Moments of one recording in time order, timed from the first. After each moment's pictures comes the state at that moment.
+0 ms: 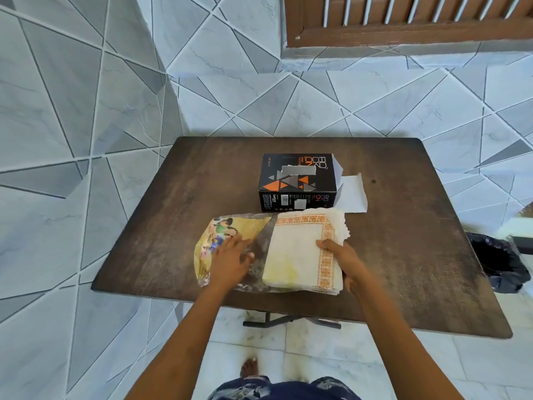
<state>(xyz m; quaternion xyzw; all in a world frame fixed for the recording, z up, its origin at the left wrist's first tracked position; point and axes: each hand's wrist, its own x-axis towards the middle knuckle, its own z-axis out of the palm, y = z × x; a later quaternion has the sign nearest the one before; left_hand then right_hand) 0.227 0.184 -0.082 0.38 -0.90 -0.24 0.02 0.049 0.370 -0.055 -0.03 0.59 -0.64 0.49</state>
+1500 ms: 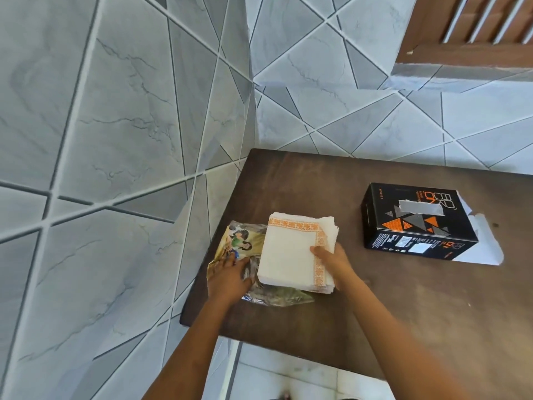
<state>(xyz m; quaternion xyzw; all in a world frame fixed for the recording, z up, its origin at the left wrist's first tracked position) 0.361 -0.029 -0.093 0.45 -0.87 -0.17 -0.12 0.151 0.099 -0.081 -0.06 0.71 -0.55 0.43</state>
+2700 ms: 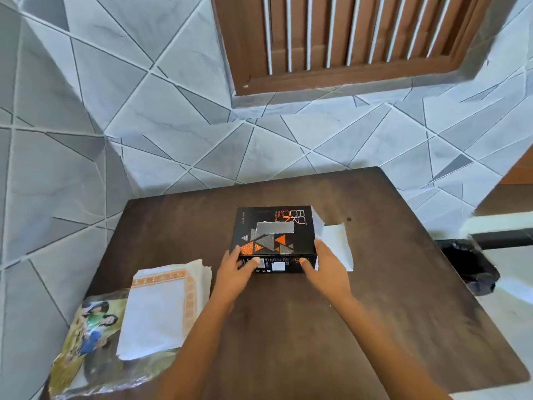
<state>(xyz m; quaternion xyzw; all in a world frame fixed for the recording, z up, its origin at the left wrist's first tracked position) 0.098 0.134 -0.017 0.39 -0.74 -0.54 0.06 -0.019 0.294 -0.042 -0.23 0.91 -0.34 0.11</state>
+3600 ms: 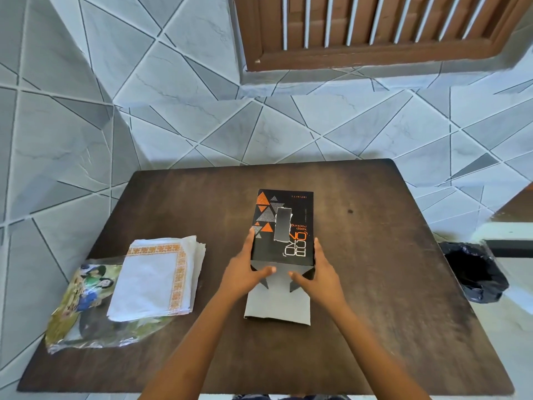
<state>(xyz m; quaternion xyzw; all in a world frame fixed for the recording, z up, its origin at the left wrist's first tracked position) 0.091 0.177 -0.034 0.32 -0.84 -0.43 0.00 -0.011 0.327 -0.060 -0.24 0.85 -0.41 0.22</state>
